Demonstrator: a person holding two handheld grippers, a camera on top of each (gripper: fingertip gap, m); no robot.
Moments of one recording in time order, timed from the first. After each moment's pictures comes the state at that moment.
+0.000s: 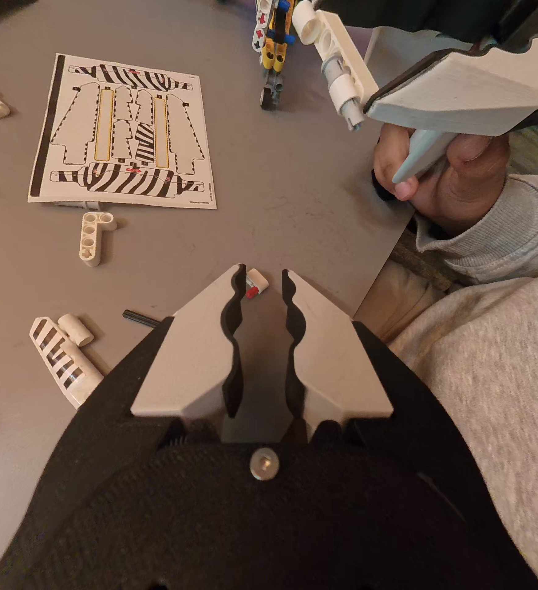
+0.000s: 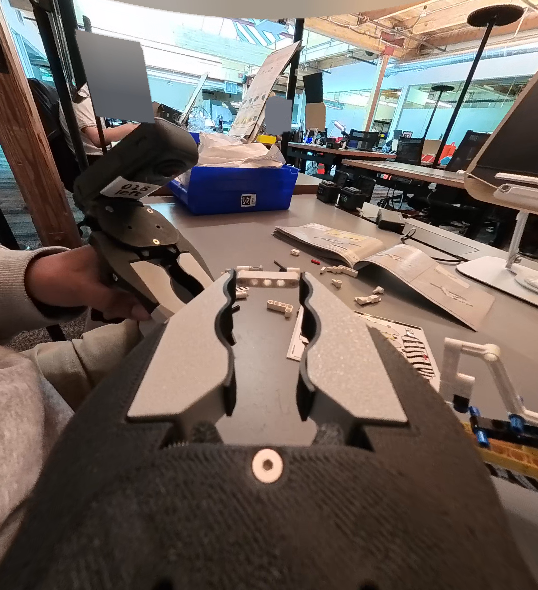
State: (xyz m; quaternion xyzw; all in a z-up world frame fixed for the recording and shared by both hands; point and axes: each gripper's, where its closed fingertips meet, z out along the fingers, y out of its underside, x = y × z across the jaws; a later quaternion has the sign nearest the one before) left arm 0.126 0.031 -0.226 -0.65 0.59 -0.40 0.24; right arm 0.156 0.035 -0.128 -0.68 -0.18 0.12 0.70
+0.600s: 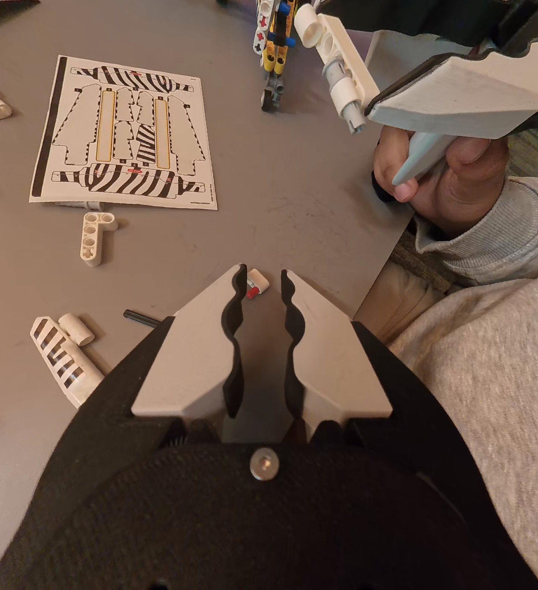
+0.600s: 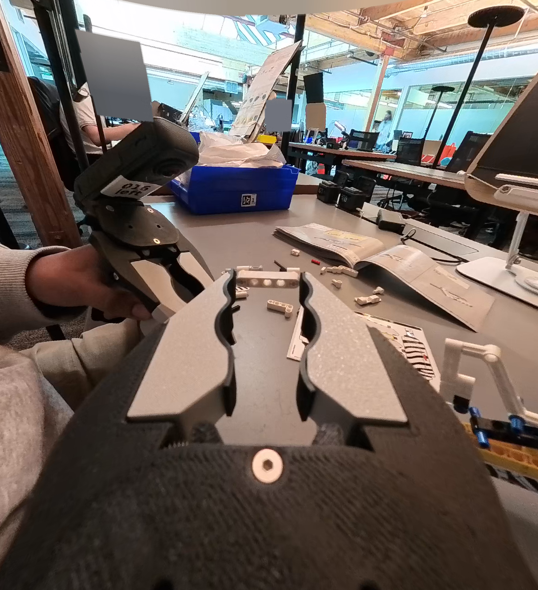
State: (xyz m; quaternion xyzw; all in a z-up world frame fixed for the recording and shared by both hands) left arm 0.126 0.032 -0.225 -0.65 0.59 -0.41 0.24; right arm 0.156 0.036 -0.128 -0.68 -0.18 0.11 0.70
